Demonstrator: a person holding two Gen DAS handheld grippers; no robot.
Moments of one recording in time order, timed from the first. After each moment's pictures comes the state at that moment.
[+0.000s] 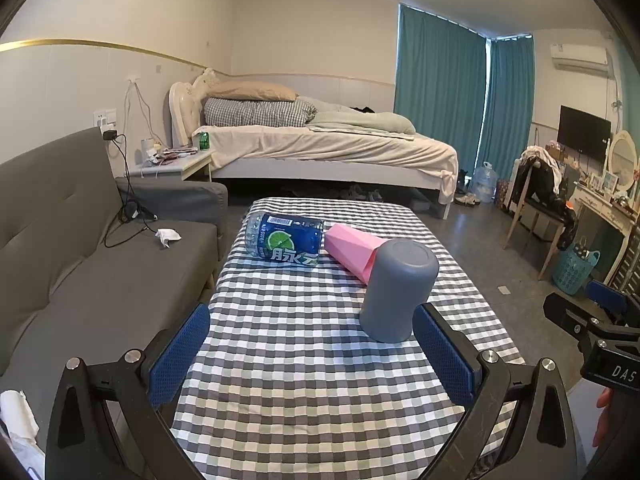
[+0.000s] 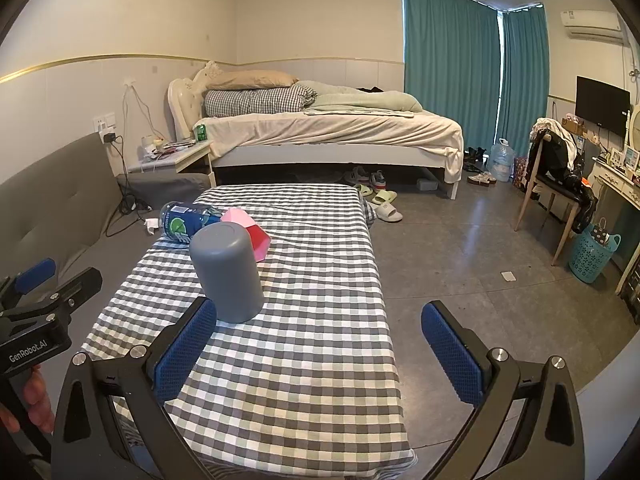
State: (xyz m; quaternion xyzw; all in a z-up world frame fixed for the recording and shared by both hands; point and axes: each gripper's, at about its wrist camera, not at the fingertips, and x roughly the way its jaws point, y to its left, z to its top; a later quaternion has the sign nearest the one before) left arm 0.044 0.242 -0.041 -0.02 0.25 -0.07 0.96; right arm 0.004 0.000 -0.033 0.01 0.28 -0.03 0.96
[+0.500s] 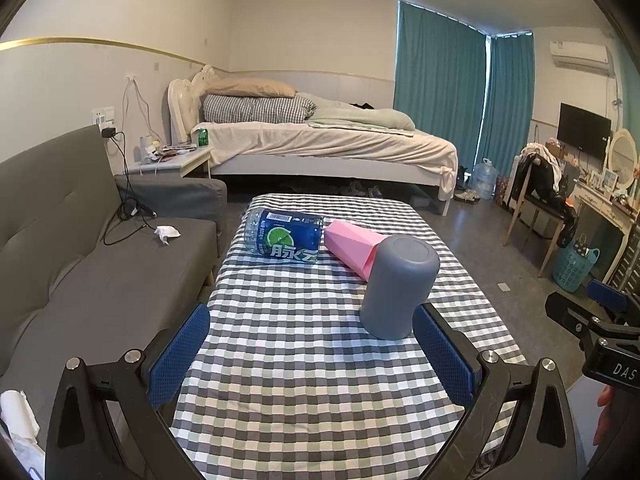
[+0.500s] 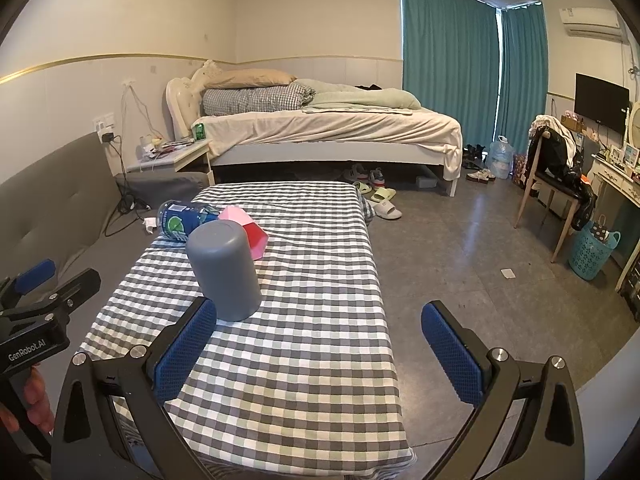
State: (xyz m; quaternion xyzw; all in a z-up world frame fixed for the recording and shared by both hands) left arm 0.046 0.242 -0.044 -0.02 0.26 -0.07 0.96; right arm 0.005 -0.005 -0.035 0.01 0.28 -0.03 0.96
